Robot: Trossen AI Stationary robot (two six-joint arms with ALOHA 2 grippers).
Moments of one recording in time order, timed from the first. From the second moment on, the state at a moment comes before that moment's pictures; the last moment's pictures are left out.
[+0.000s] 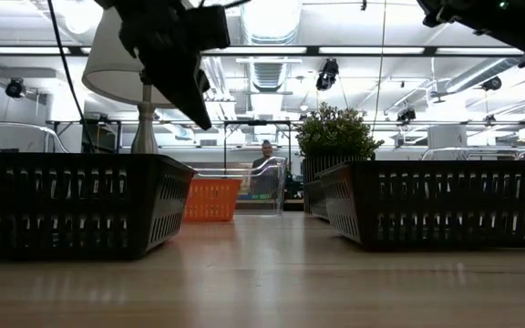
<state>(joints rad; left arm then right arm) -0.08 1.50 1.10 -0.59 -0.09 -0.09 -0.03 0.80 0.19 1.15 0.00 -0.49</state>
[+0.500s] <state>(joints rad) -0.03 1.63 1.08 -0.59 -0.29 -0.01 -0.03 0.80 0.25 1.00 0.03 -0.53</state>
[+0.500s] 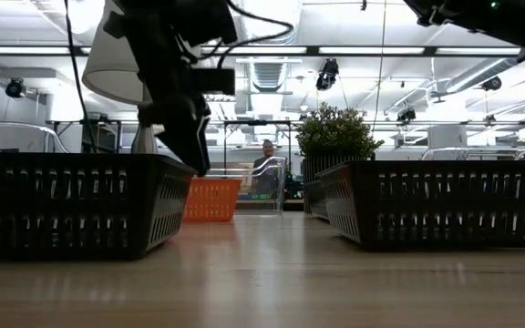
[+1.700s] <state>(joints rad) -0.02 1.68 1.04 -0.59 -0.29 -0.02 -0.03 0.79 0.26 0.95 0.06 -0.60</state>
